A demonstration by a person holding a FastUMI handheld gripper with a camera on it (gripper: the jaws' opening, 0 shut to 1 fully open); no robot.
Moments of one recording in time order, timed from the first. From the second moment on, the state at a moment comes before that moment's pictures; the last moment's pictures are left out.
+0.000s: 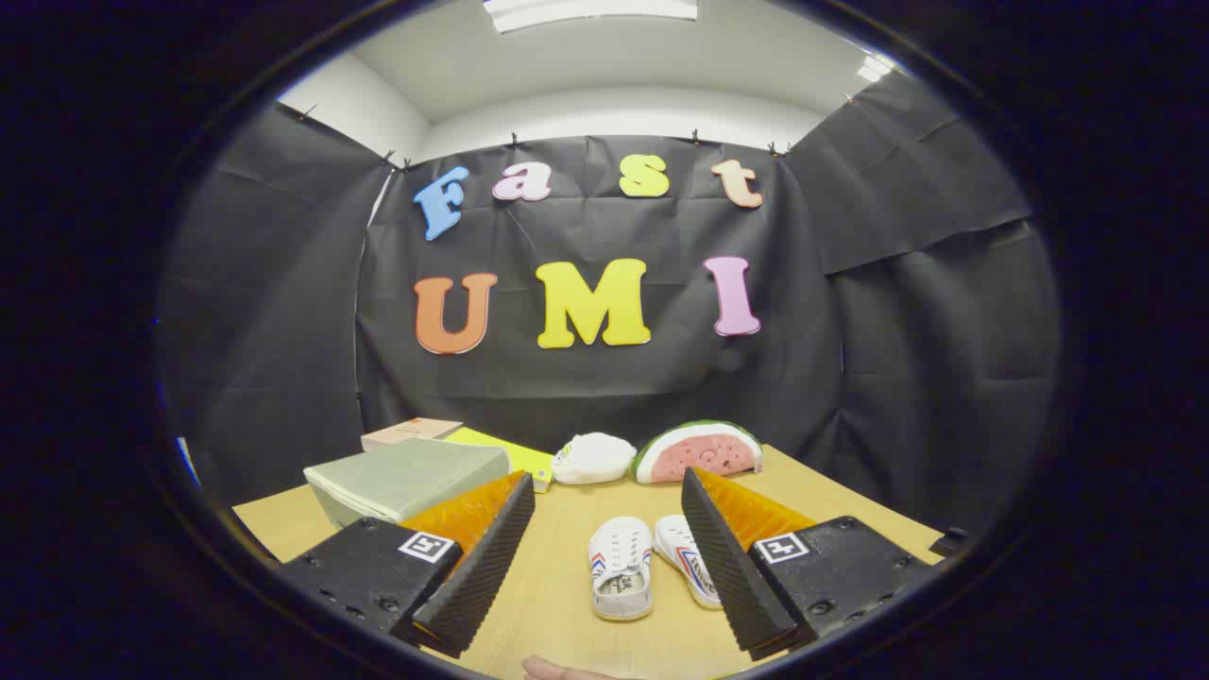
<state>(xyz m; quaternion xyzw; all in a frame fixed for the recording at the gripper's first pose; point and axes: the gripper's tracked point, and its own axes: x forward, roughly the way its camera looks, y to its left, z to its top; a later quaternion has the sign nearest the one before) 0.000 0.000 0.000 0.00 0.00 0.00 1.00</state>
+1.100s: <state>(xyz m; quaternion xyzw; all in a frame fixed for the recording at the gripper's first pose) 0.036 -0.009 -0.008 0.02 0.02 0.04 1.00</state>
